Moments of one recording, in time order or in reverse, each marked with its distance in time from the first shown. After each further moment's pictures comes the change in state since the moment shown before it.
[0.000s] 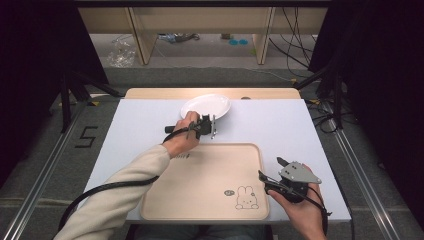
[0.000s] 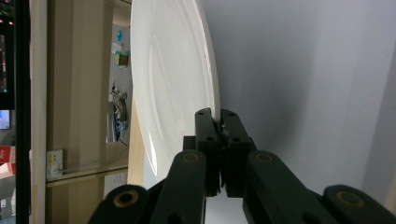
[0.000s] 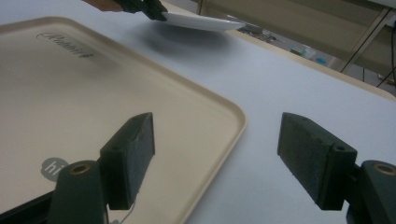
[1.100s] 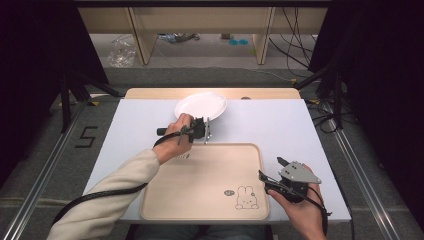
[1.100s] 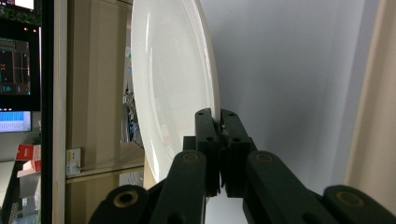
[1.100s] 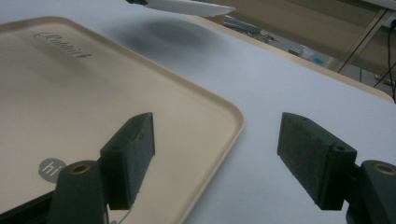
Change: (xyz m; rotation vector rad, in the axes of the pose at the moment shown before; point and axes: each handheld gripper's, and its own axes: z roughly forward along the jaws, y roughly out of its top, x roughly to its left) left arm -0.003 -0.012 -0.037 -0.014 0.042 0.022; right arm 0.000 0.001 -0.001 0.006 -0.004 -0.003
